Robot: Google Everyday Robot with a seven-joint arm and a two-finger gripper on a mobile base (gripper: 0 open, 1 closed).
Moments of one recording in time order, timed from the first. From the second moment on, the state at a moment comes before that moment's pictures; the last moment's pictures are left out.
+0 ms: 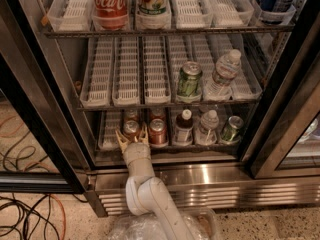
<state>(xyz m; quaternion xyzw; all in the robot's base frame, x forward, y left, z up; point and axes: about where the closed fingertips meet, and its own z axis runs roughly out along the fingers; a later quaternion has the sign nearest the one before) 0.666 0.086 0.598 -0.09 0.68 0.08 0.73</state>
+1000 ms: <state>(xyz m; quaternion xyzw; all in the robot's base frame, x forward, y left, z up) 0.666 0.086 0.598 -0.09 0.68 0.08 0.73</state>
